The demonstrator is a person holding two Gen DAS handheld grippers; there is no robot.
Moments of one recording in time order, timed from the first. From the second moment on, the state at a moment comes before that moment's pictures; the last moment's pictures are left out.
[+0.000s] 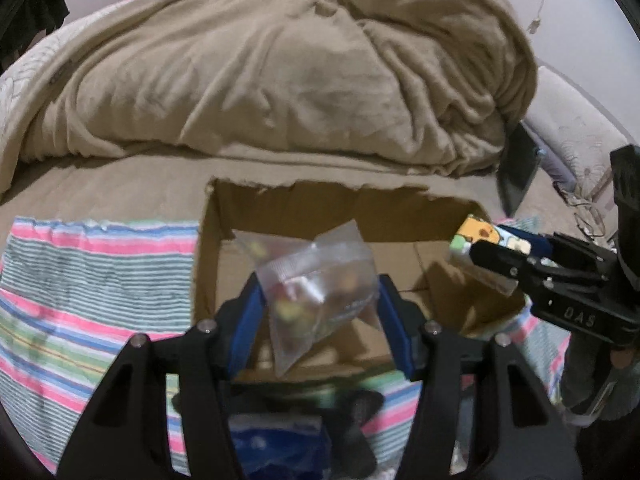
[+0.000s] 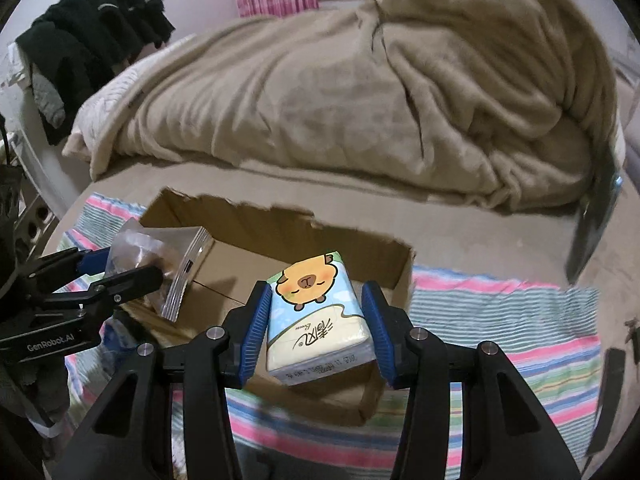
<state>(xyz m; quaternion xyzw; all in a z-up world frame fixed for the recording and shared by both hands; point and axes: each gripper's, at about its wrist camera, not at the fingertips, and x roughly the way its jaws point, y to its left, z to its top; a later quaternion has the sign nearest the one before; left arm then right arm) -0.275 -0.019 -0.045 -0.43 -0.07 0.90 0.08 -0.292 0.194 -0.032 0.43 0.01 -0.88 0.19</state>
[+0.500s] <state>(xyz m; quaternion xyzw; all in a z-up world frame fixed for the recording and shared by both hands) -0.266 -0.020 -0.032 -0.42 -0.04 0.91 0.05 -0.287 0.204 -0.025 0.41 -0.02 -0.89 0.19</state>
